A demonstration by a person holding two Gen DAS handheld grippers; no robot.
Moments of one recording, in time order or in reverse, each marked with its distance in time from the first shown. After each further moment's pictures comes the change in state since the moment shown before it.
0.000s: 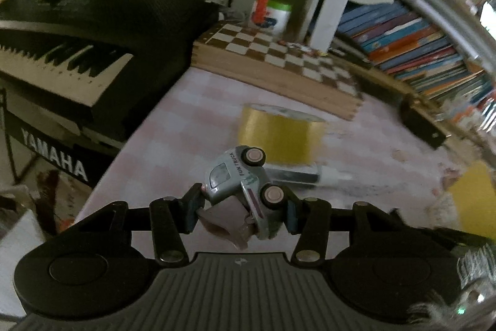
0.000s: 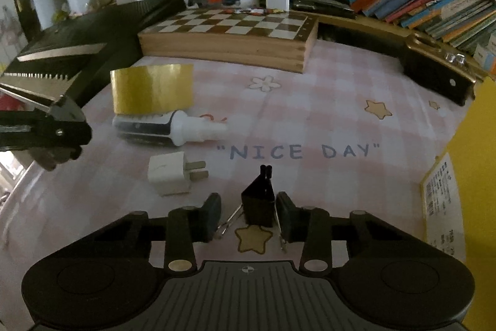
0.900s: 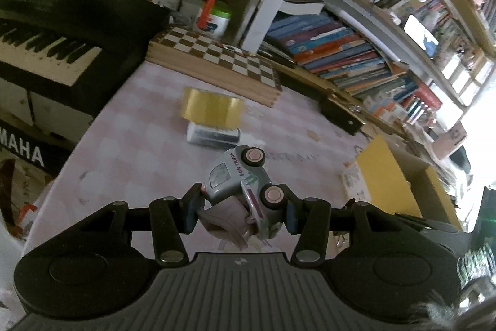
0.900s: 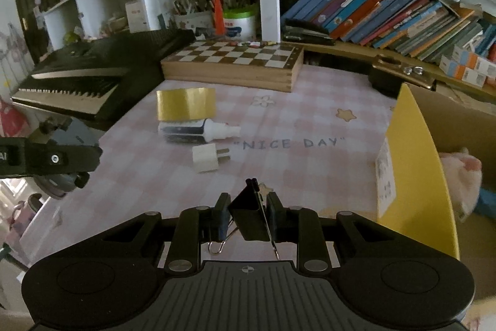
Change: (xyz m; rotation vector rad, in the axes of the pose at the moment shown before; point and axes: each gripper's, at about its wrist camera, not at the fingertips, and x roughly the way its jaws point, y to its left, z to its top) left arm -0.093 0.006 -0.041 0.000 0.000 -0.258; right arm -0.105 0.017 -0.030 0.029 -0.074 -0.013
